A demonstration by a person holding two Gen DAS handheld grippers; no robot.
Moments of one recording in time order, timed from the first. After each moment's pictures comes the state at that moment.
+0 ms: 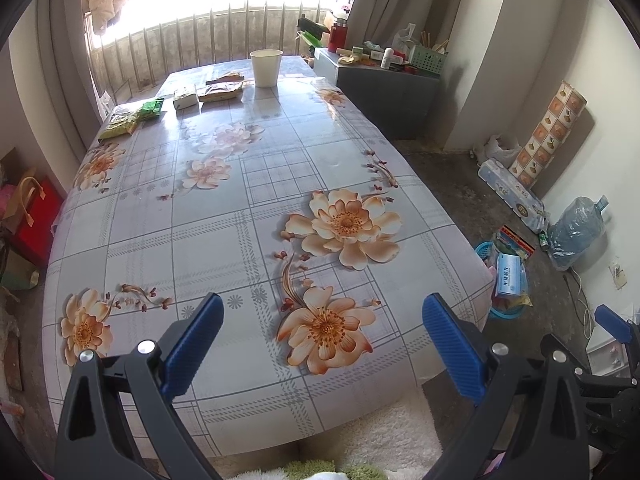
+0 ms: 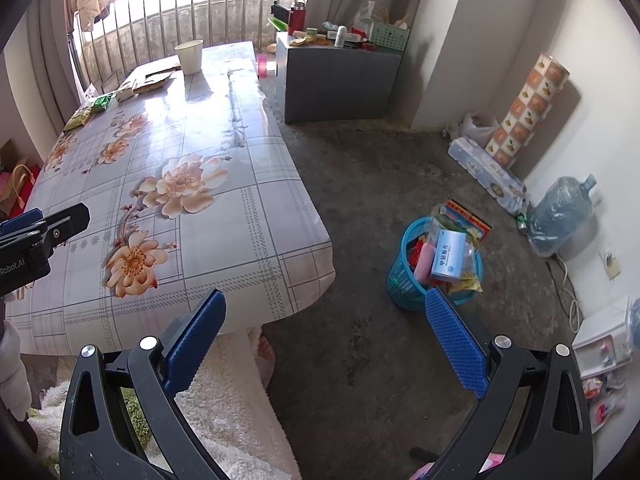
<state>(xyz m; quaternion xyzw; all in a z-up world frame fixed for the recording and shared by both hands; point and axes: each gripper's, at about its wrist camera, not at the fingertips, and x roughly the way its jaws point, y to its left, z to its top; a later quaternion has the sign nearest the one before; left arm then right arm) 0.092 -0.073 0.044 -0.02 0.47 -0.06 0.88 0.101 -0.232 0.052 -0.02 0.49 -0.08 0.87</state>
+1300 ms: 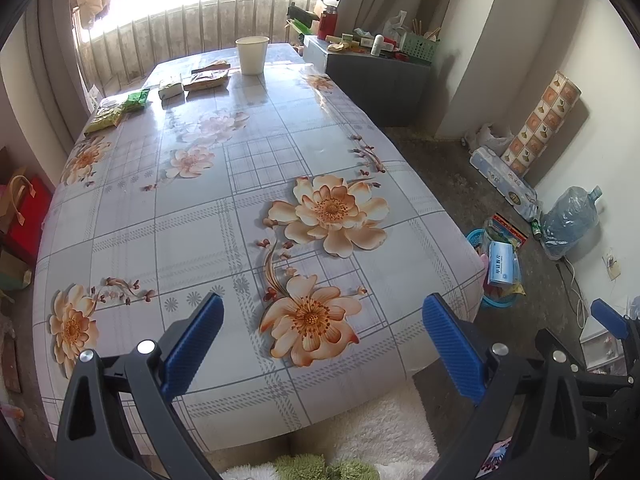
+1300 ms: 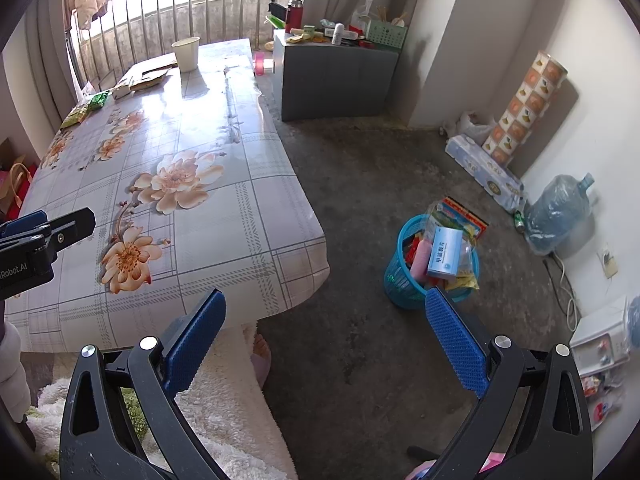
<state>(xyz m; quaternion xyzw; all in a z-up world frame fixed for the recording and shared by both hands) 0.096 -0.083 0.038 -0.02 0.49 -0.08 0.87 0.099 -0.237 0.052 -0.03 0.49 -0.09 0.87</state>
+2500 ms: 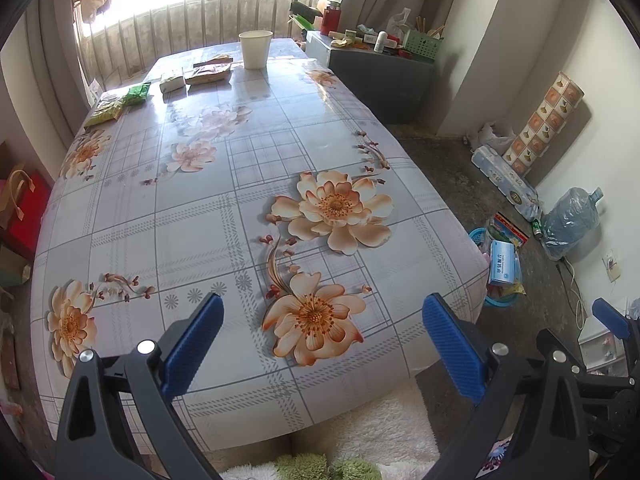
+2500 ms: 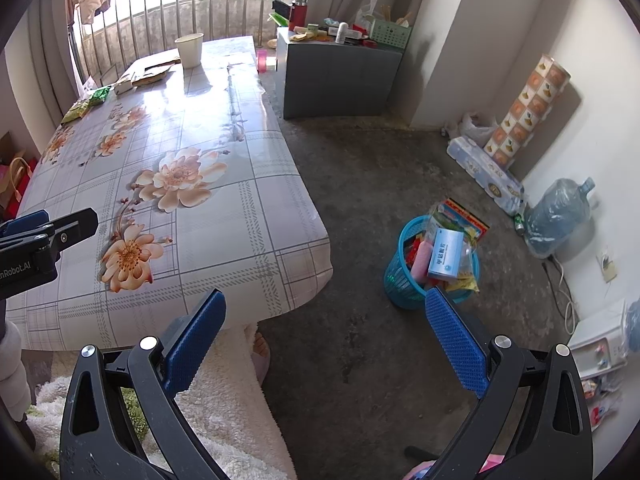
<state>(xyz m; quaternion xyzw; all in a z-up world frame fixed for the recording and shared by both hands) 0.097 -0.080 0.033 -0.02 0.49 -0.08 0.87 0.100 -0.236 0.051 -0.03 0.49 -0.09 0.87</state>
